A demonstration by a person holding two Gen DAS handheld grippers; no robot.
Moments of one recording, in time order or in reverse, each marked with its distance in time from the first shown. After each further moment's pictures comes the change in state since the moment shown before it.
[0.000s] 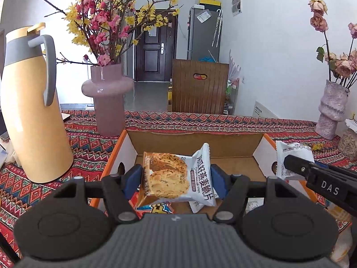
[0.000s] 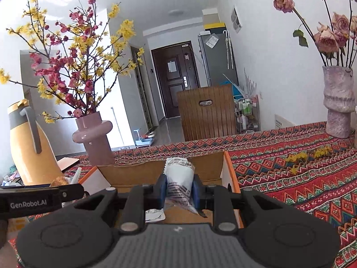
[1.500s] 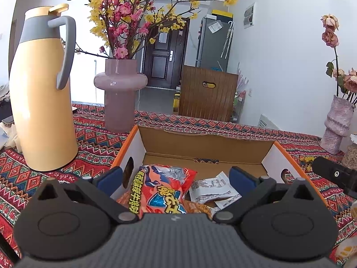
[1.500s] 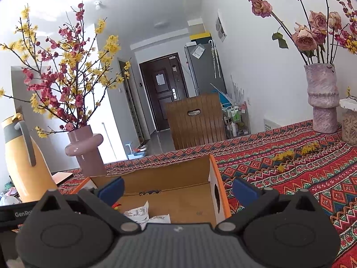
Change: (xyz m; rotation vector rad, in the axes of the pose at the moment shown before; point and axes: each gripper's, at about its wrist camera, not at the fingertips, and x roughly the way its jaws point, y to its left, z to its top) left arm 0.002 0.023 -0.017 -0.085 -0.056 0.004; right arm -0.020 -0.007 -0.012 0.052 -0.084 -0.047
